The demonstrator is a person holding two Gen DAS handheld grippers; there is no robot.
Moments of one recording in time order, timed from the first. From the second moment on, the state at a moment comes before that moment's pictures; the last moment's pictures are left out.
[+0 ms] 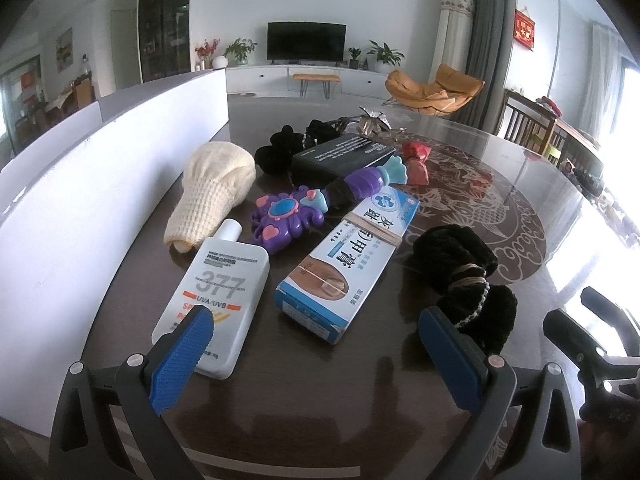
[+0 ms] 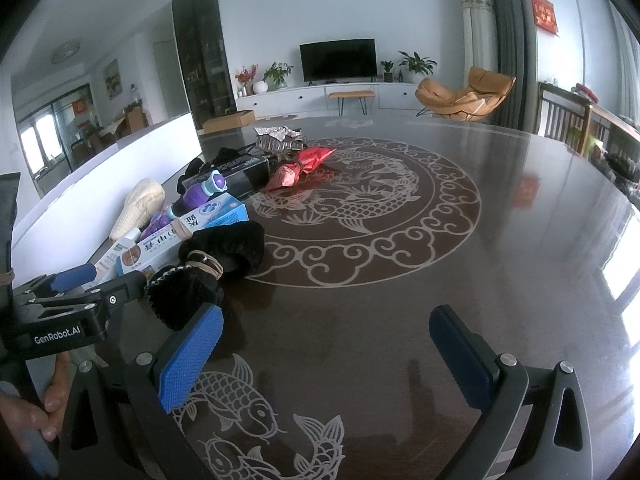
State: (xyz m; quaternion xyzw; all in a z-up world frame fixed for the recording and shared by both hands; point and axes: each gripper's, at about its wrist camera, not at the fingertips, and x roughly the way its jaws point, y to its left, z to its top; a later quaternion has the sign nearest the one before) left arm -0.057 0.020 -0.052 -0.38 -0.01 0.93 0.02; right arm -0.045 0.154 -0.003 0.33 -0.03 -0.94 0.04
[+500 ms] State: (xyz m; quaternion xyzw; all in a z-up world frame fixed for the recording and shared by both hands) left arm -0.071 0.026 -0.058 -0.39 -0.01 0.92 -0.02; right arm -0.048 0.158 -0.001 0.34 -0.04 -0.94 0.05
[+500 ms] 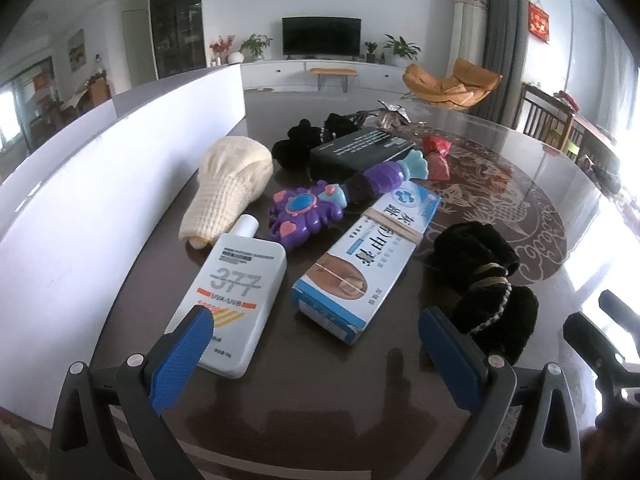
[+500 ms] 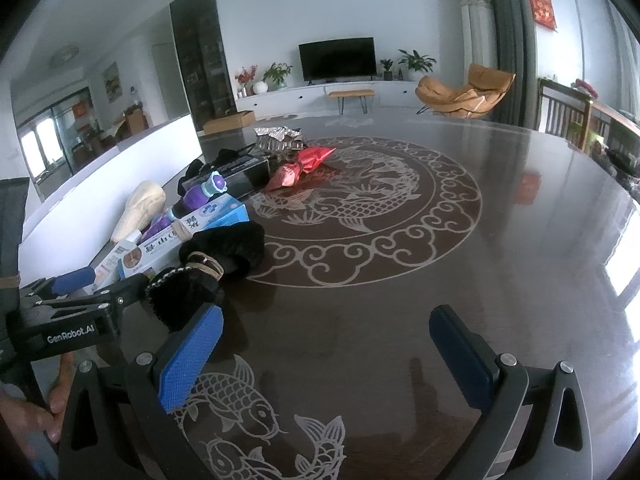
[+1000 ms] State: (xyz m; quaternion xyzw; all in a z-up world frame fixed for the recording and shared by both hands) left arm -0.071 0.014 -0.063 -0.40 0.03 0.92 -0.04; right arm -0.045 0.160 0.002 0.33 -0.04 -0.94 0.06
